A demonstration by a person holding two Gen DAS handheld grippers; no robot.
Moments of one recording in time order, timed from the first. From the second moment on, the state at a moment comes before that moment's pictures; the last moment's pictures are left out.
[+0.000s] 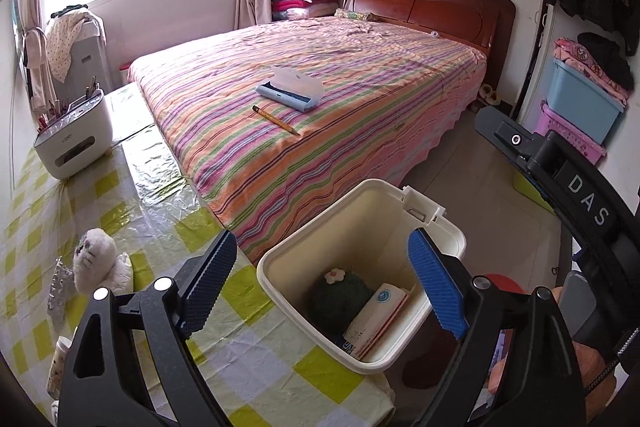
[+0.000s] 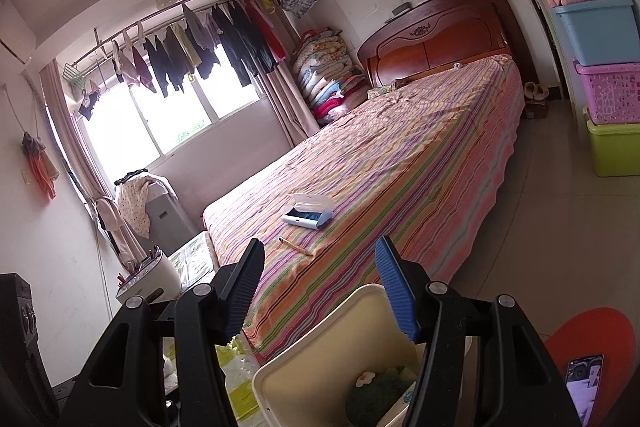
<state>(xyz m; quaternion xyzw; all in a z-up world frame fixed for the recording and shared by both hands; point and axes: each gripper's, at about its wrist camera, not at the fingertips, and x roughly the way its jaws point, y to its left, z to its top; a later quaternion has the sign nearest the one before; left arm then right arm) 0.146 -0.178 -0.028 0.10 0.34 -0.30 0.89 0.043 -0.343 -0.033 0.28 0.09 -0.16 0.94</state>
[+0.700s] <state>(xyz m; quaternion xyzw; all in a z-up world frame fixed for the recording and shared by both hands) 0.195 -0.036 -0.003 0.06 0.35 -0.20 0.91 0.082 -0.292 -0.025 0.23 0.15 -0.09 0.96</state>
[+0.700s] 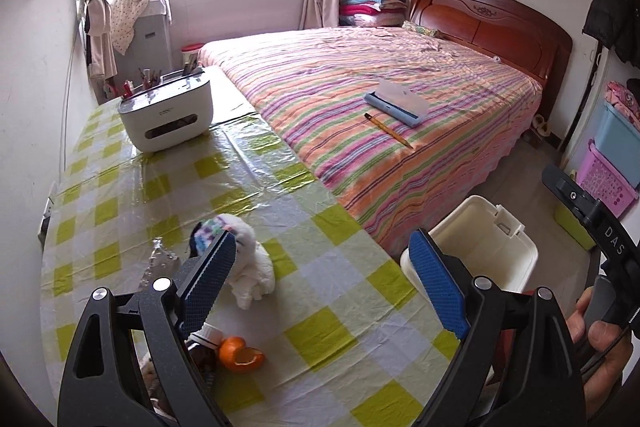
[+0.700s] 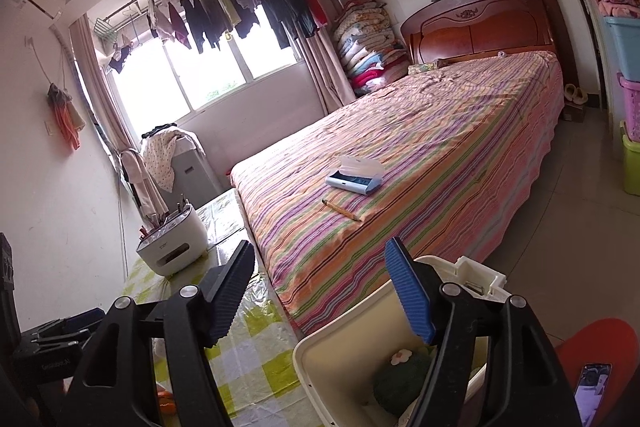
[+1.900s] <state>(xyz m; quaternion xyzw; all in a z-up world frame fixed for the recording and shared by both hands) 0.342 0.118 -0.118 -0.02 0.54 -0.14 0.83 0.186 -0.161 -0.049 0.17 0.31 0.21 0.91</state>
